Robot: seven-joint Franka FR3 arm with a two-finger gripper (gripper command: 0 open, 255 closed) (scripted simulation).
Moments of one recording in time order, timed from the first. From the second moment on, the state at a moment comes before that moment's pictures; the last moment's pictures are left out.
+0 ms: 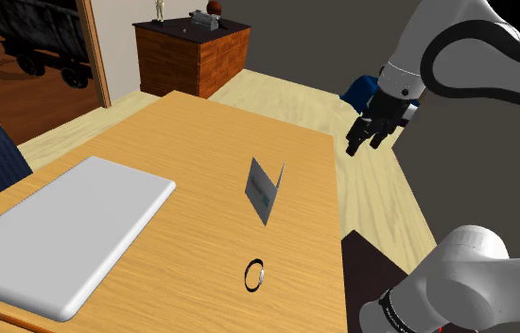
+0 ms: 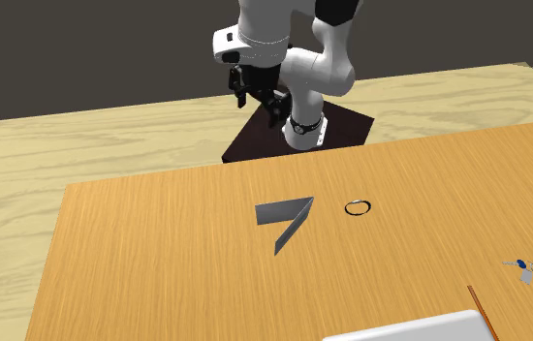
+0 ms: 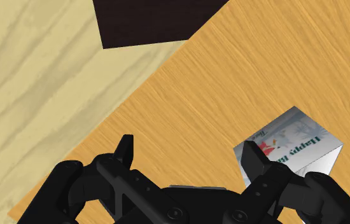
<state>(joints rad) 0.02 -0.81 -0.04 -2.42 -0.11 1.65 0.17</state>
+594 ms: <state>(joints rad) 0.07 -0.67 0.06 -2.43 -0.01 1.78 0.33</state>
